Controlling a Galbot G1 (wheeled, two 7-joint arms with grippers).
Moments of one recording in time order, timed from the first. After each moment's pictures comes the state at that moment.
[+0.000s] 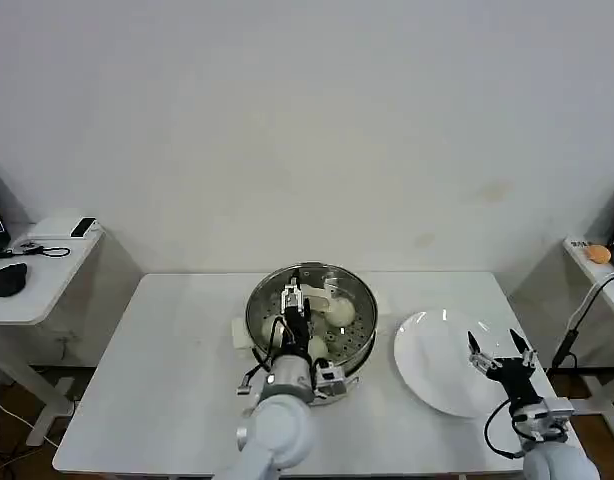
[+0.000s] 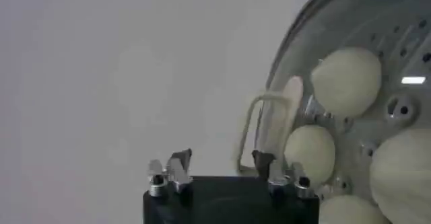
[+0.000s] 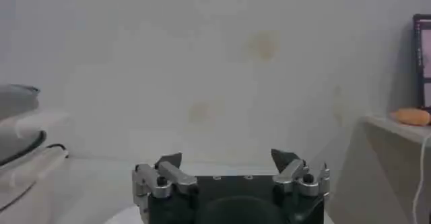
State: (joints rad) left arm 1.08 -1.48 0.05 -1.95 1.41 0.59 0.33; right arm -1.42 1.22 0.78 1.76 0.36 0.03 -0.15
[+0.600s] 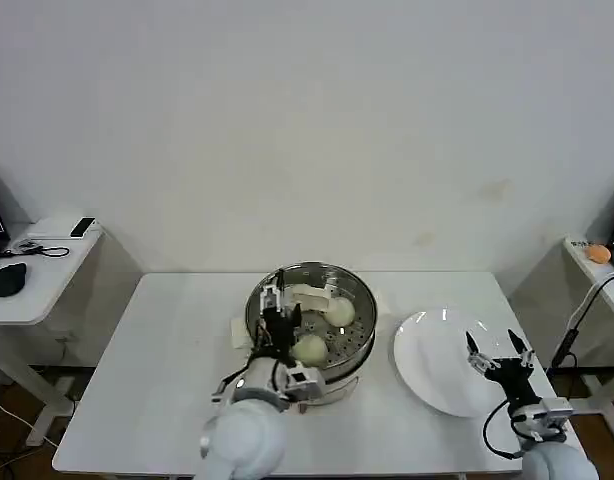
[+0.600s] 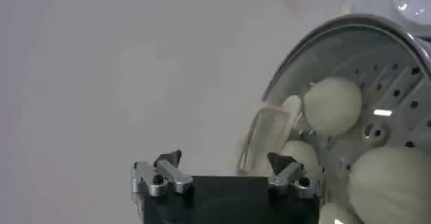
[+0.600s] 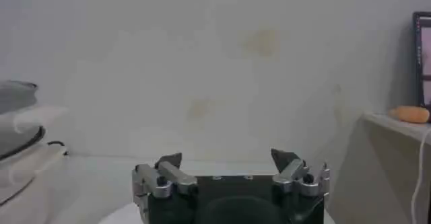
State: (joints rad) left arm 1.14 -1.43 -0.05 -2.13 1.27 0.56 0.41; right arm -1.43 1.22 0.77 1.76 0.37 0.02 -0.15
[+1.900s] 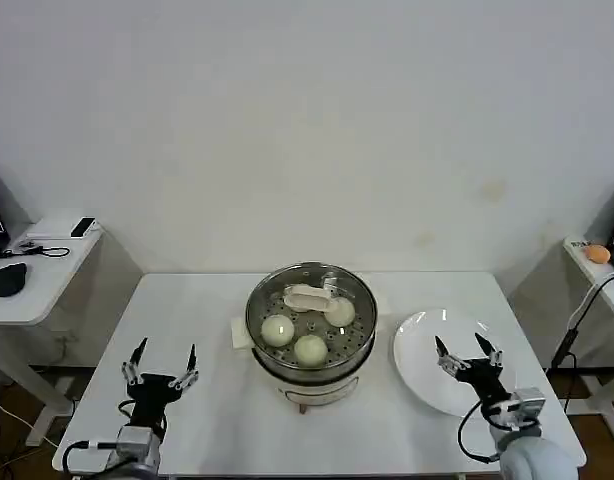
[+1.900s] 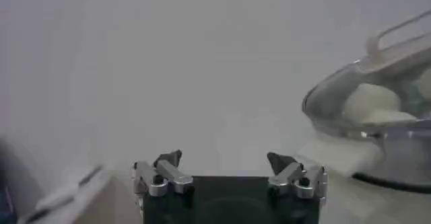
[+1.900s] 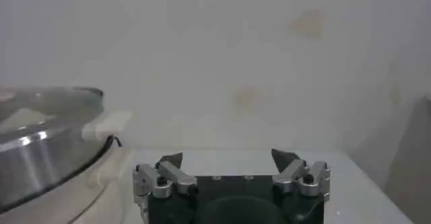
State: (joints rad) left arm 1.60 -1.37 -0.61 -2.09 0.11 0.11 -0.08; right arm -1.45 1.16 0.64 1.89 0.45 -0.16 -0.04
